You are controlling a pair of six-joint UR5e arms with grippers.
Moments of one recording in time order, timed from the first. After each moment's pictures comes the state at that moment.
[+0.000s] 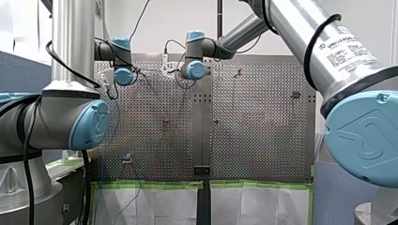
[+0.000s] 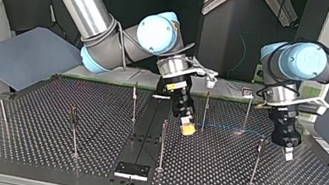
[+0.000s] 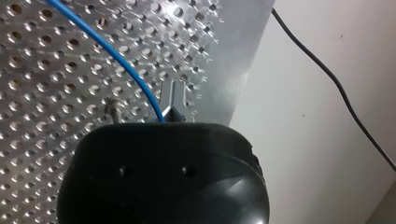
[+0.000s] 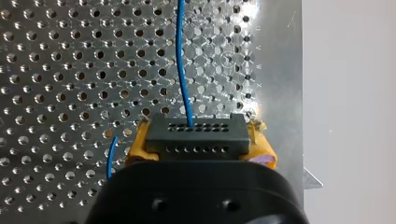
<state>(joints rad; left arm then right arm) 0.08 -1.62 -1.91 -2.44 -1.80 -1.84 2.45 -0.96 1.09 -0.29 1.65 1.57</state>
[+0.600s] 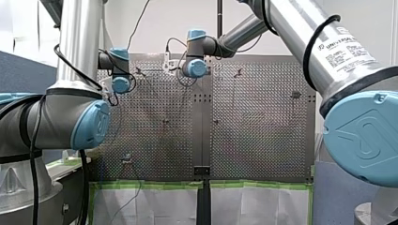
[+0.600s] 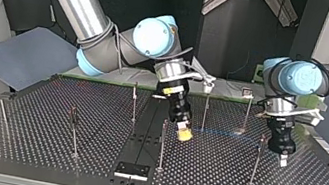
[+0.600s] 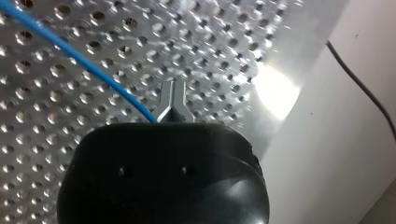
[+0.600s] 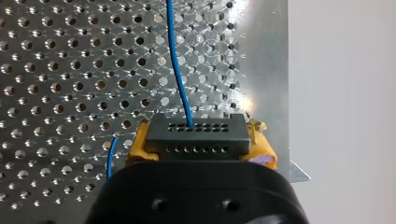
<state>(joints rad) 0.13 -1.74 -1.85 -2.38 -1.70 -1.89 2.44 -0.96 1.06 -0.29 1.65 1.57</state>
